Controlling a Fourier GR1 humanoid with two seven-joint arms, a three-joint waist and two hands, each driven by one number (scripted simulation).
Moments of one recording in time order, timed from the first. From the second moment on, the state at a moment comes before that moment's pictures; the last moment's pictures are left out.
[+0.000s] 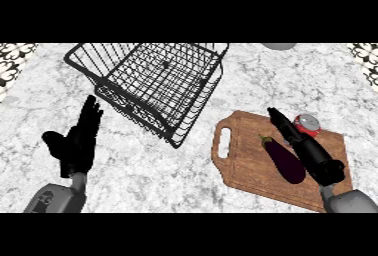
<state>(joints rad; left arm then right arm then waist) -0.15 0.31 -0.24 -1.40 0.32 0.42 -0.02 -0.12 -0.46 0.33 -1.43 -0.19 0.06 -0.17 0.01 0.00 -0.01</state>
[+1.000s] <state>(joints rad) -0.13 0.53 -0.35 -1.59 0.03 0.29 -0.09 -0.45 -0.48 0.40 -1.52 -0.15 0.34 0.11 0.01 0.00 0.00</state>
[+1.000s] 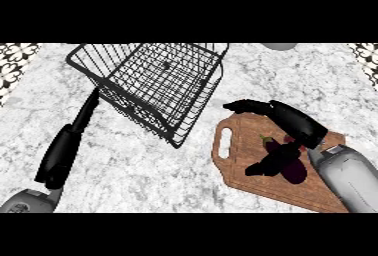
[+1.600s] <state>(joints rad) -0.12 0.54 -0.32 -1.61 0.04 0.26 -0.08 -0.67 -0.77 0.56 -1.77 0.01 0.65 0.60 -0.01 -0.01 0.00</state>
